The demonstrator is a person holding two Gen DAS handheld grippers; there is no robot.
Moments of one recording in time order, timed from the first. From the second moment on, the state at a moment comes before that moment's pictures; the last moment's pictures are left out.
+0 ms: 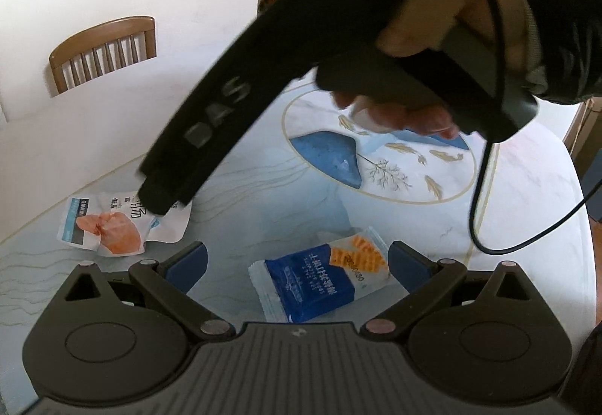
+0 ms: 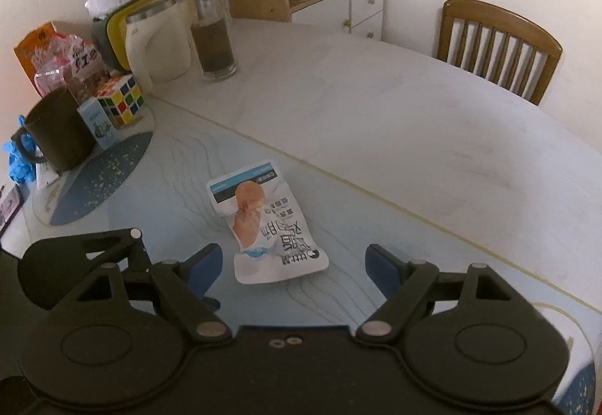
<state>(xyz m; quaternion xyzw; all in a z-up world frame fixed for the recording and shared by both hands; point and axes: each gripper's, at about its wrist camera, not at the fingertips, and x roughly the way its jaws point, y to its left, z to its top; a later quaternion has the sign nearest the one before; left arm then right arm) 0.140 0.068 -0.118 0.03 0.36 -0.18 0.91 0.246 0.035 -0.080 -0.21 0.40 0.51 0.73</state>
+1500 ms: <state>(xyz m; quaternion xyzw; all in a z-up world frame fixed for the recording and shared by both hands) 0.147 0.047 -0.132 0.06 0.35 -0.21 0.91 0.259 0.081 -0.119 -0.28 0.38 0.52 0.71</state>
